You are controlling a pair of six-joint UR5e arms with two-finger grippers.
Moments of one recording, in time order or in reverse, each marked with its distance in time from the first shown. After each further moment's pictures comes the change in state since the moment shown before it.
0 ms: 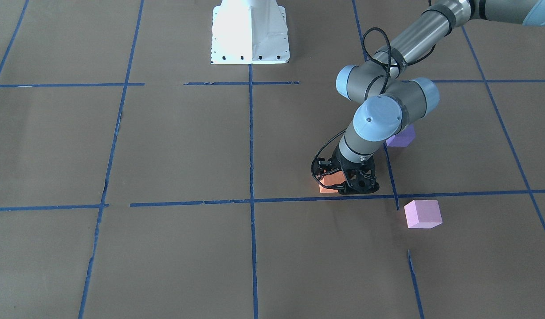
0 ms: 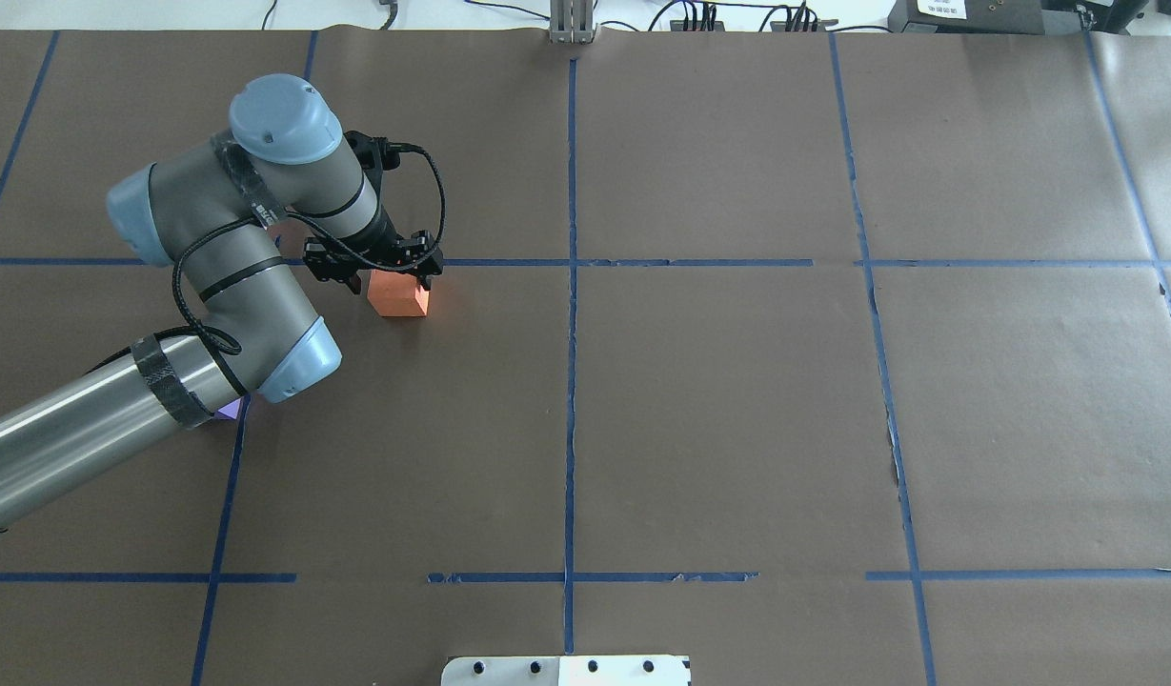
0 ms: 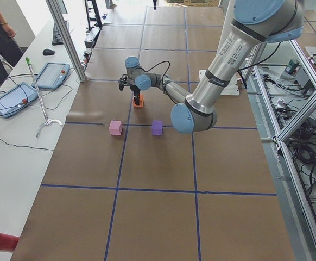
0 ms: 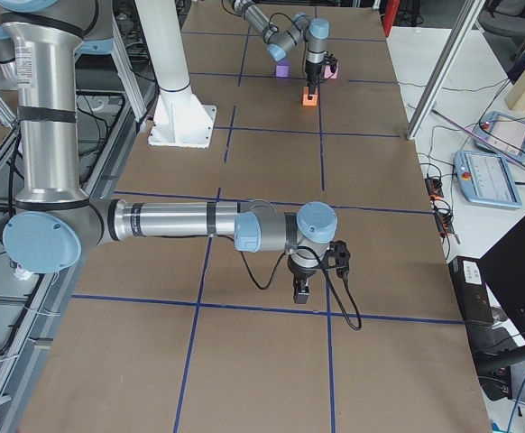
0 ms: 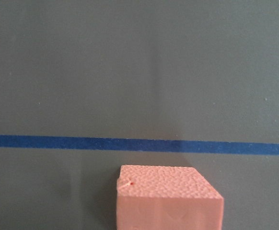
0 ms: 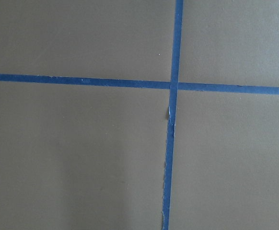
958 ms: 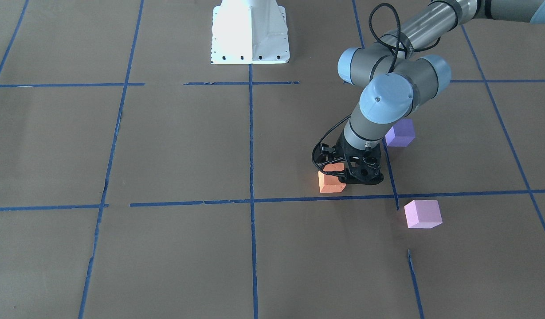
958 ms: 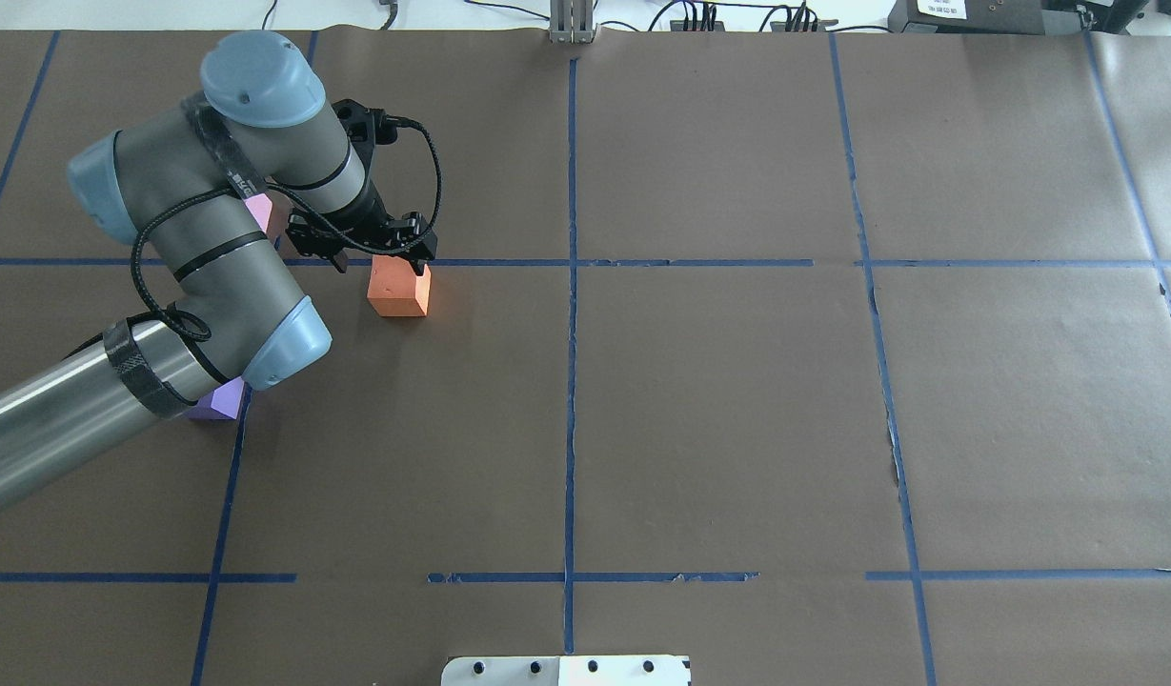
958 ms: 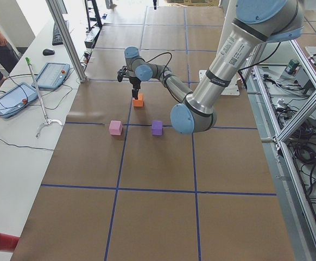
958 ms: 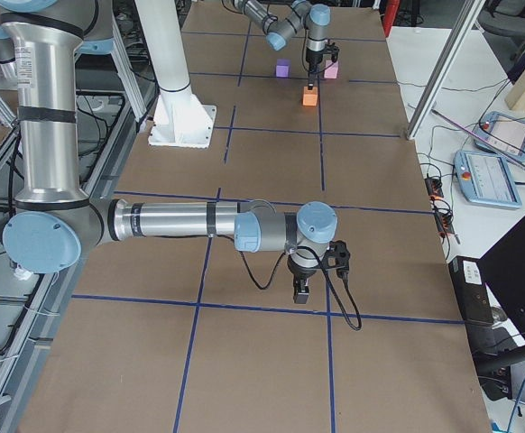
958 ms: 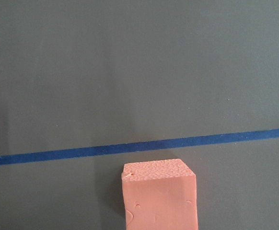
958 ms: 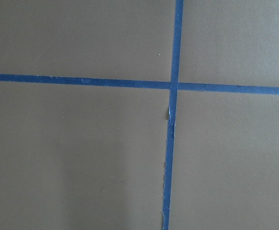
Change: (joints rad) left arm -0.026 0.005 -0.129 0.146 -0.008 0.105; right arm 0.000 0.000 0.000 0.000 0.000 0.000
